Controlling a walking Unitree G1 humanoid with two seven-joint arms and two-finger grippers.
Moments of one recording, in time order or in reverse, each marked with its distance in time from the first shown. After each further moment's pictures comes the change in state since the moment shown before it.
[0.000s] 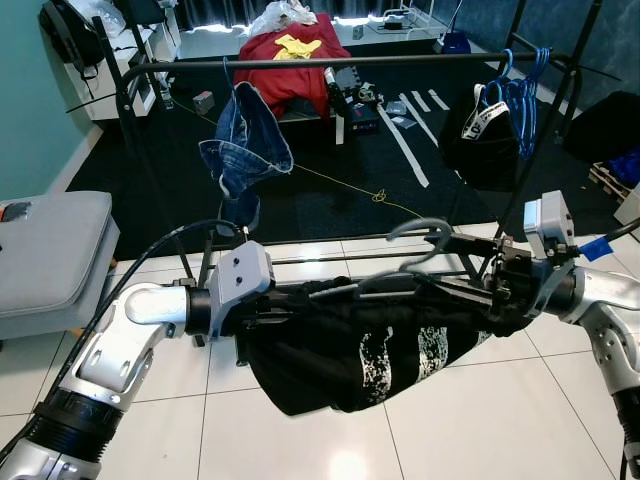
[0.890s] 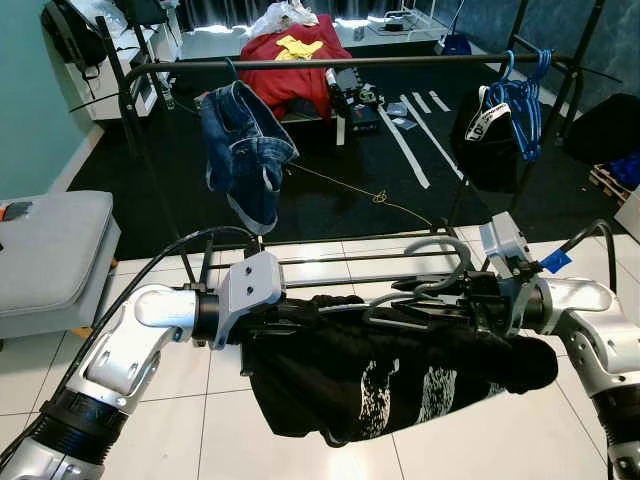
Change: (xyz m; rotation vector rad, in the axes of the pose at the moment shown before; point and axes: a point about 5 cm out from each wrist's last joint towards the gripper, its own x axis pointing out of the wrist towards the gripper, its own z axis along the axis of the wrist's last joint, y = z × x) left arm 0.006 -0.005 0.002 0.004 0.006 -0.059; right arm 0.019 0.013 -0.012 0.080 0.053 0.182
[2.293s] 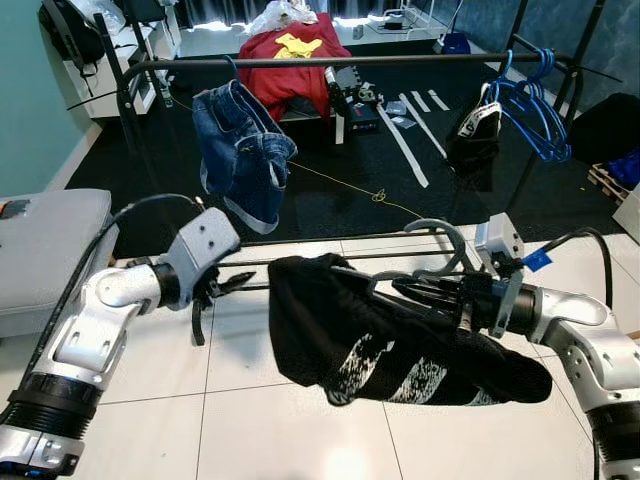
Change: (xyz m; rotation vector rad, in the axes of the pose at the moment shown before) left arm -0.050 0.052 -0.025 -0.105 0.212 0.635; right arm 0.003 -0.007 -0.016 0.048 -0.023 -0.355
